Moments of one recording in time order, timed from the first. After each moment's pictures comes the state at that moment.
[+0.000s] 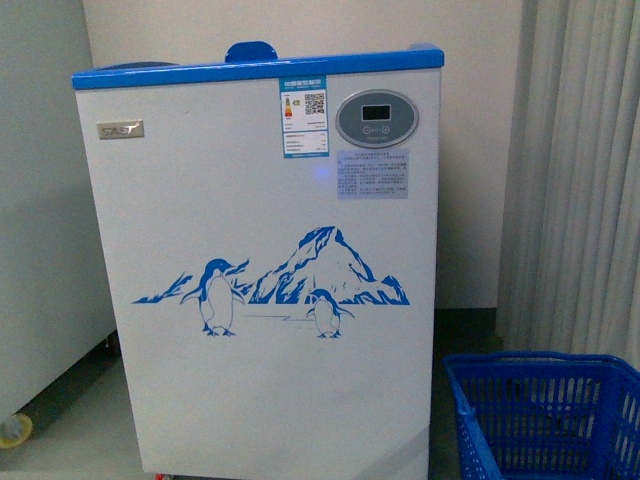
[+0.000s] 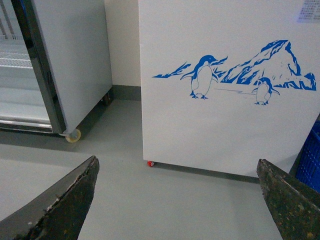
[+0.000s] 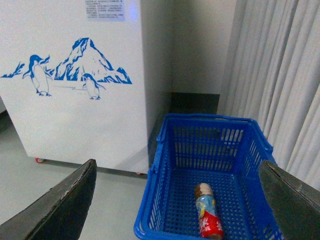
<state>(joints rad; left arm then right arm) 0.00 0.00 0.01 0.00 0.00 0.00 0.00 0.00 0.02 0.00 0.00 0.00</state>
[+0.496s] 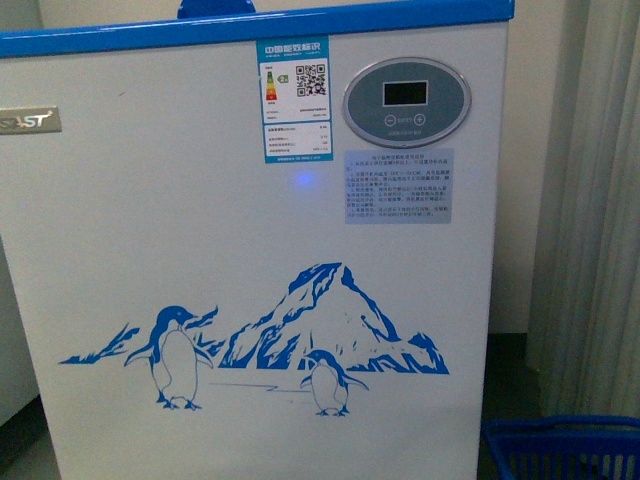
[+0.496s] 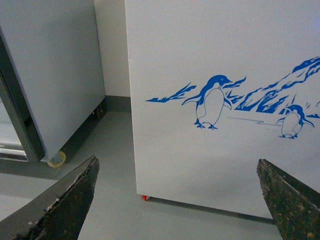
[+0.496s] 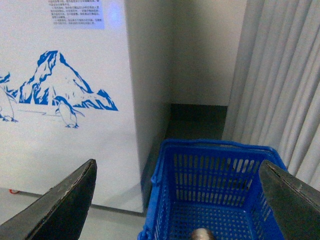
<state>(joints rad) 0.00 0.00 0.01 0.00 0.00 0.00 0.00 0.00 0.02 0.00 0.00 0.00</state>
